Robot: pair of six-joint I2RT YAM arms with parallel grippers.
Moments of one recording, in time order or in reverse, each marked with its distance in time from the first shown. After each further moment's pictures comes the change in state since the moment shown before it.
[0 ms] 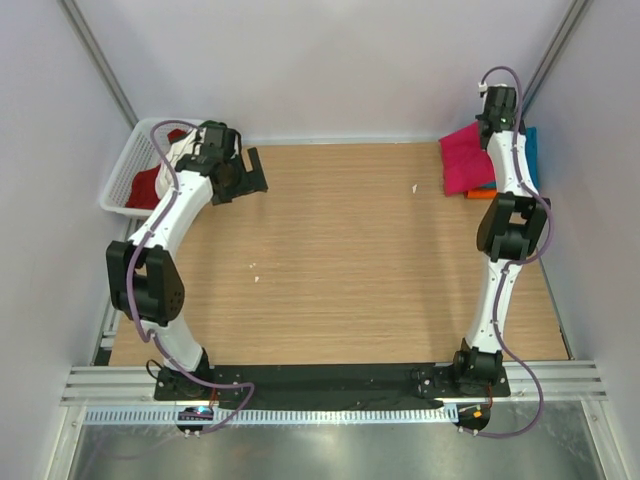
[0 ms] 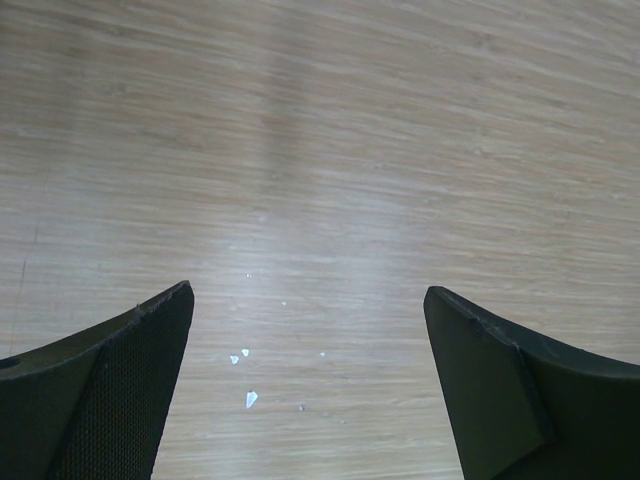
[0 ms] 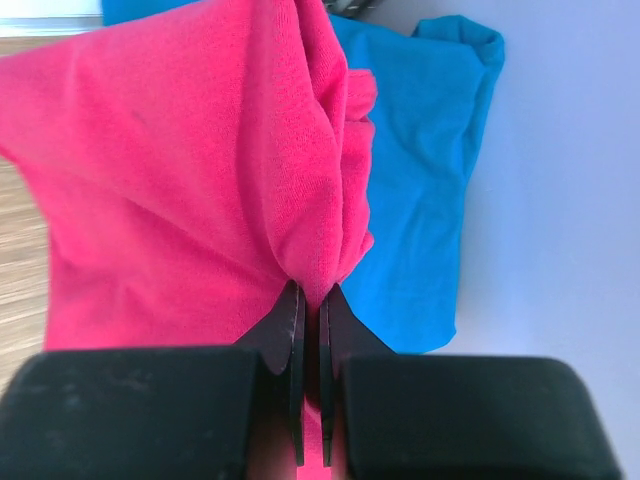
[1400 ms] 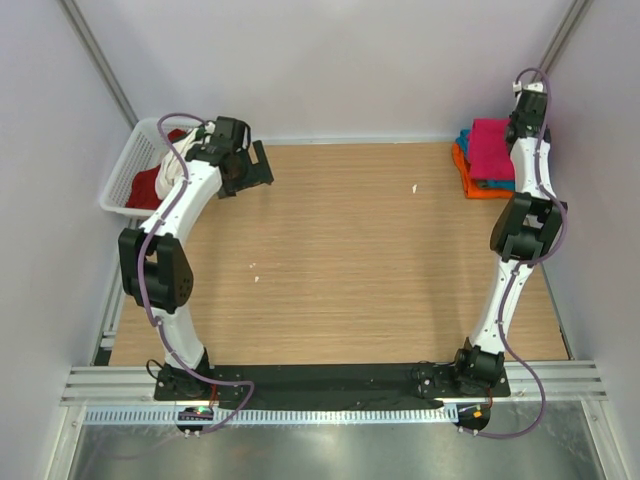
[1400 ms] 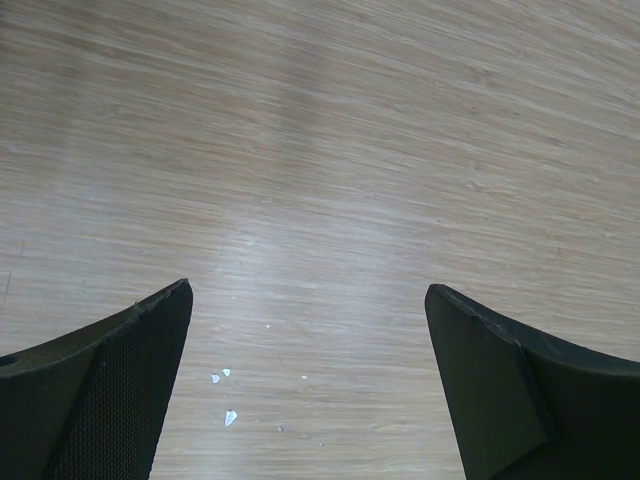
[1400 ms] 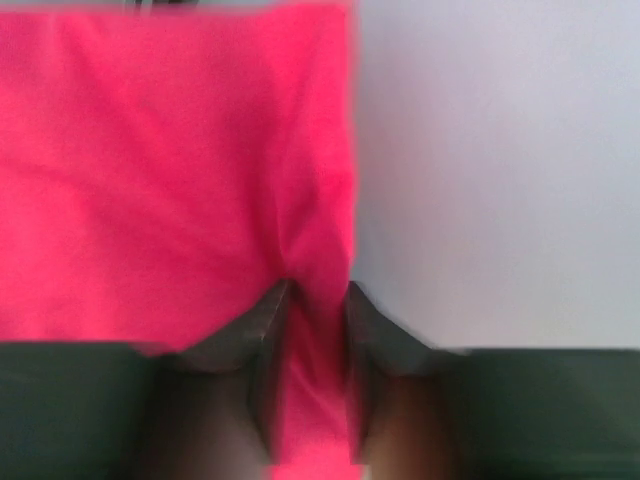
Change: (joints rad) left arm -0.027 0.127 0.167 -0.051 -0.060 -0.058; right arm -0.143 0.021 -0.030 0.203 0.071 -0.113
